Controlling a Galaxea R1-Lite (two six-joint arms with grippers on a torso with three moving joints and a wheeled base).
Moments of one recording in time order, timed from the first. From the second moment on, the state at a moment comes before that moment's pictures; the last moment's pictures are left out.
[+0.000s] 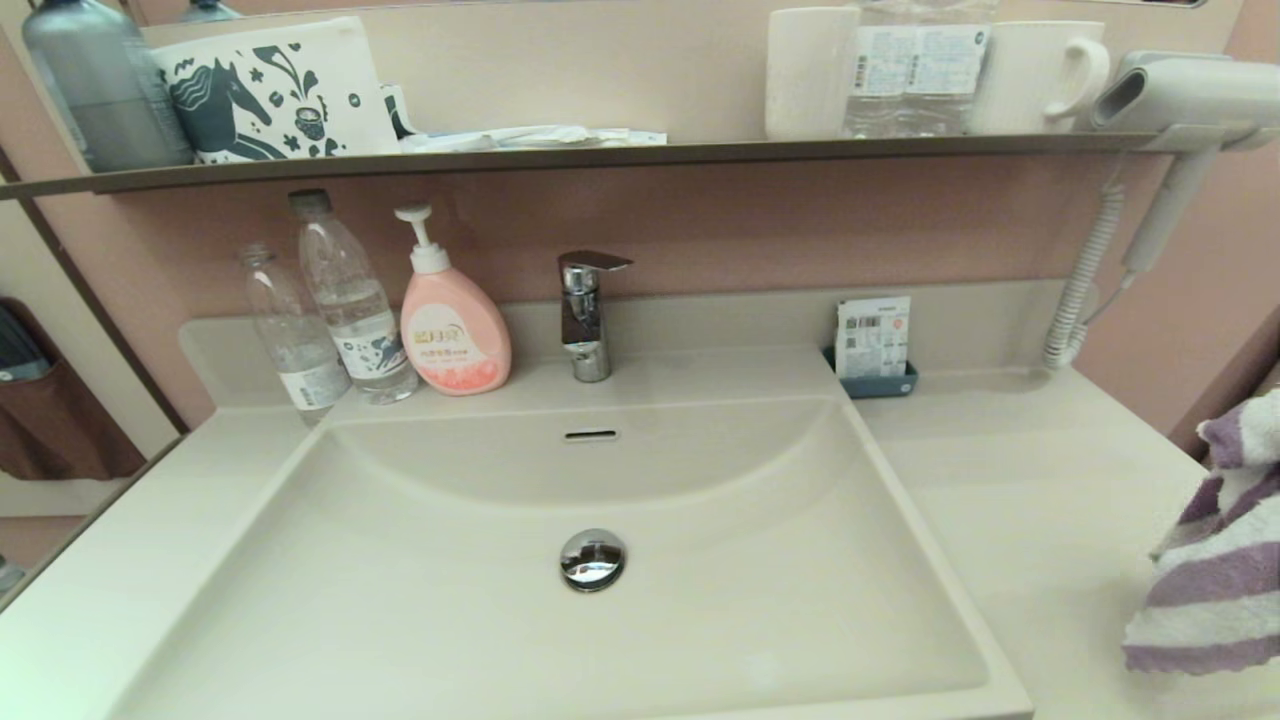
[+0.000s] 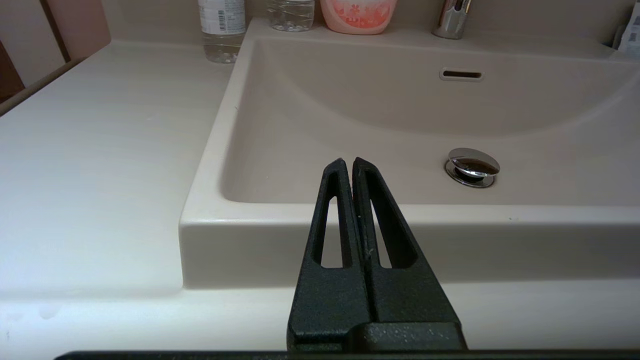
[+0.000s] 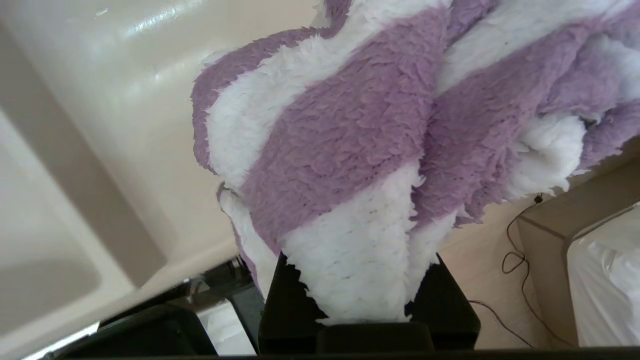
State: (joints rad) left arm 0.00 0.00 0.00 -0.06 0.00 -0.08; right arm 0.12 1.56 -1.81 1.38 -0.33 0.40
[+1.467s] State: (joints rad) left arm 0.00 0.00 0.00 -0.06 0.00 -0.08; right arm -0.02 1.67 -1.54 0.98 -0.38 0.35
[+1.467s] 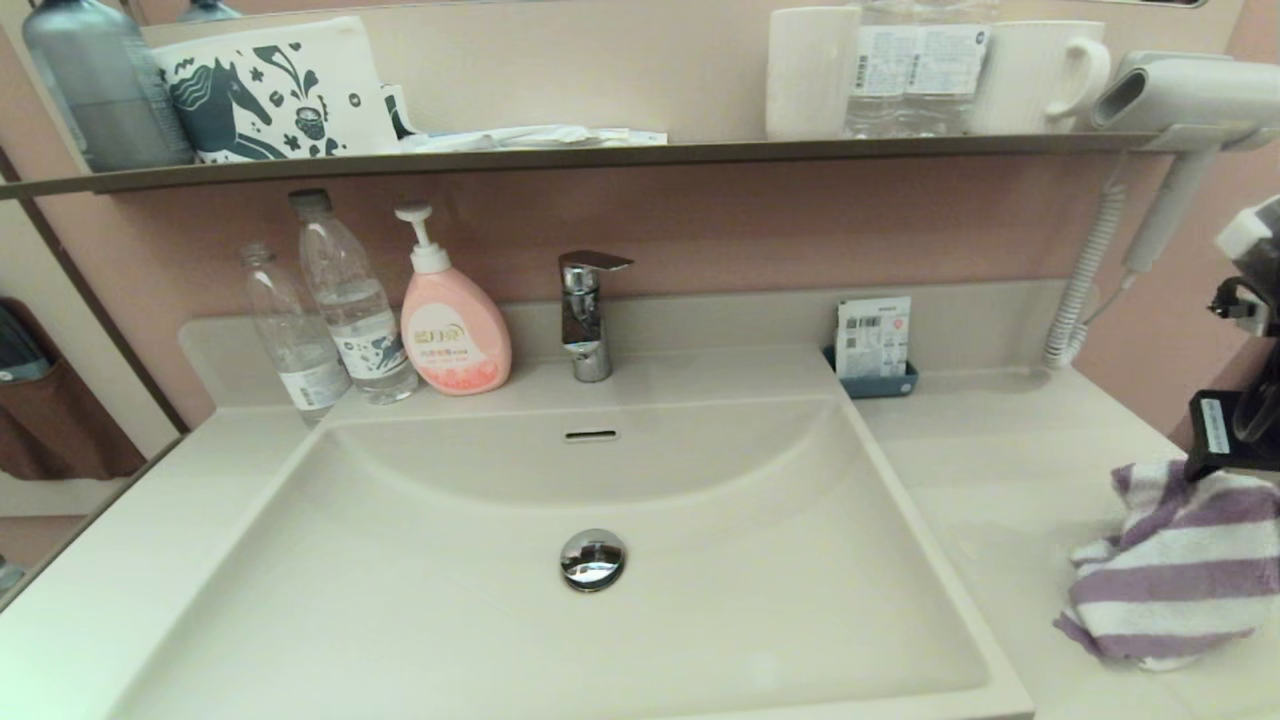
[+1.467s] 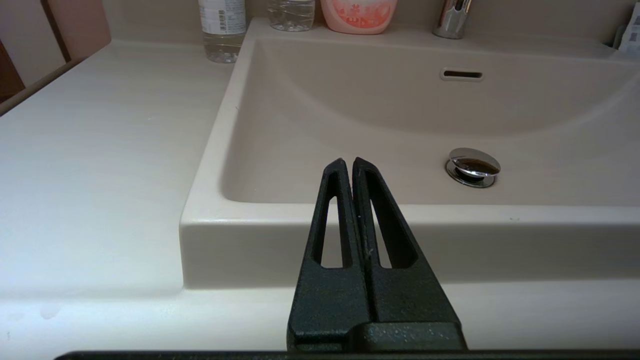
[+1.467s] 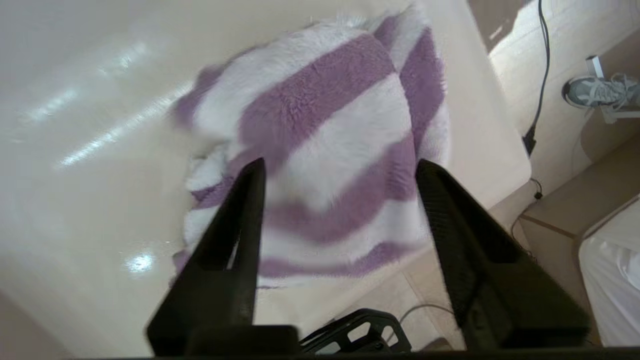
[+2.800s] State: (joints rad) left arm 0.00 0.00 0.00 -0.06 0.00 -0.08; right arm 0.22 1.11 -1.61 1.15 -0.35 0.60
